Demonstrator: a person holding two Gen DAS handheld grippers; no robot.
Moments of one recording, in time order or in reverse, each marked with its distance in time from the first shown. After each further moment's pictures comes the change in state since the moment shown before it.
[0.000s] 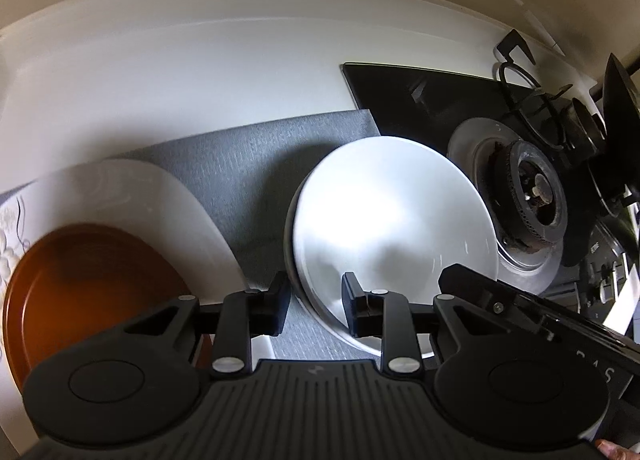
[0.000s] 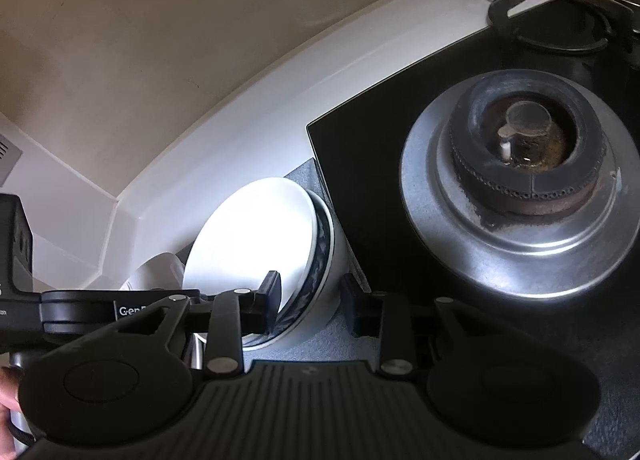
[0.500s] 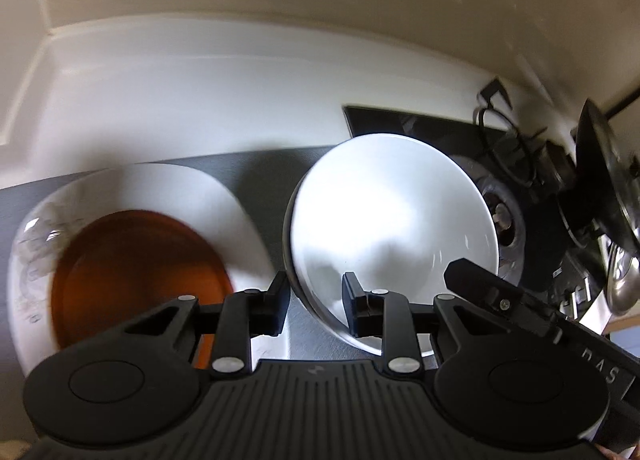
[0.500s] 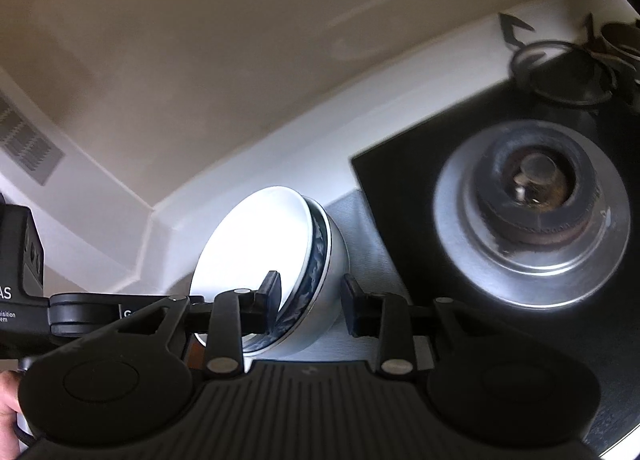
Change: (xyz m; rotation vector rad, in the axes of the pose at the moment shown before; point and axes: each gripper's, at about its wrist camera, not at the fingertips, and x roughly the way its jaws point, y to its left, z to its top) left arm -0.075 0.017 -0.019 -0.085 -0.093 -0.042; right arm -0.045 0.050 0.004 -0.067 -0.072 0.050
